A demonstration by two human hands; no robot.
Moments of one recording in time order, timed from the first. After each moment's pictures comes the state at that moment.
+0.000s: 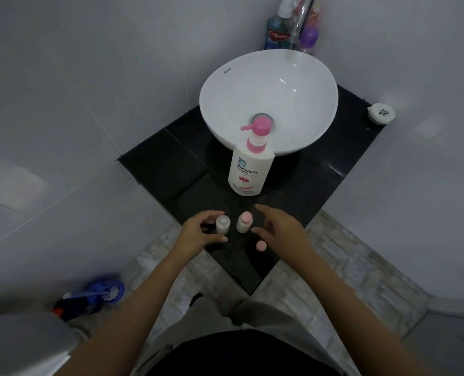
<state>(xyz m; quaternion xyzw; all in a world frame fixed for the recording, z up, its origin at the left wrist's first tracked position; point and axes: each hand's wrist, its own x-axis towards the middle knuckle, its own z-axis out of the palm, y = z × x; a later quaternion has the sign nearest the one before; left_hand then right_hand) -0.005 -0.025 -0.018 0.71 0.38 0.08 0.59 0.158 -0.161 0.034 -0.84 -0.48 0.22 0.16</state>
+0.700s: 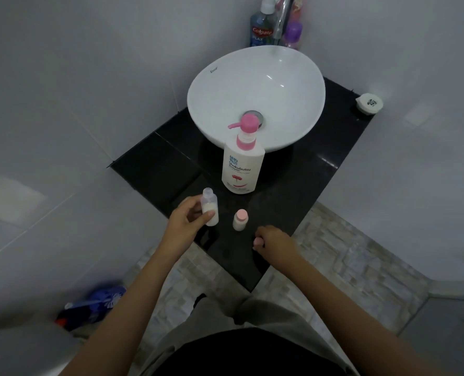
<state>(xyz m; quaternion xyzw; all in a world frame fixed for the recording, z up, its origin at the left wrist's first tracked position) -0.006 -0.021 0.025 0.69 0.39 0.16 0.59 0.150 -0.170 -0.014 -0.85 -0.42 0.32 0.03</state>
